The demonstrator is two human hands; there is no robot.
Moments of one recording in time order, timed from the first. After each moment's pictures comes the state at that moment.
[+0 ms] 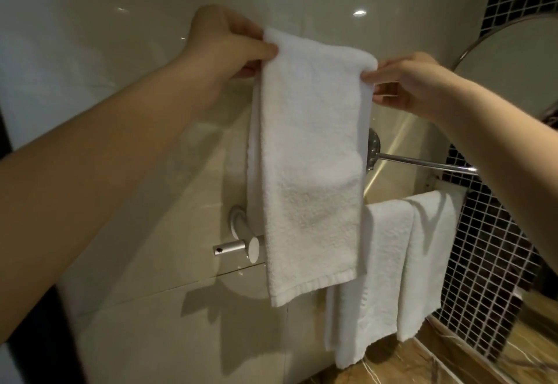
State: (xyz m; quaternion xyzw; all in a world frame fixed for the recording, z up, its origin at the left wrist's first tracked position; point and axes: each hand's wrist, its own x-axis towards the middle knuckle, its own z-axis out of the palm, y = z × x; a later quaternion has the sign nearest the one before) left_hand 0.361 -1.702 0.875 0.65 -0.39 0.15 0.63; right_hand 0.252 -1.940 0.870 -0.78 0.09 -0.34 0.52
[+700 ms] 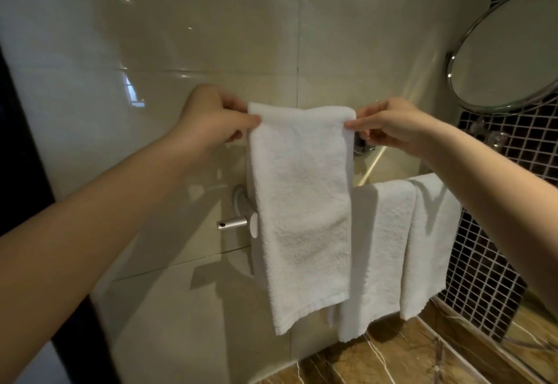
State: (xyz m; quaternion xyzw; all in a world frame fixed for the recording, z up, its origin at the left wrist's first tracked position) left_hand 0.361 -1.684 0.791 0.75 -0.33 0.13 0.55; right_hand 0.252 -1.940 0.793 -0.82 0.10 -0.25 0.51
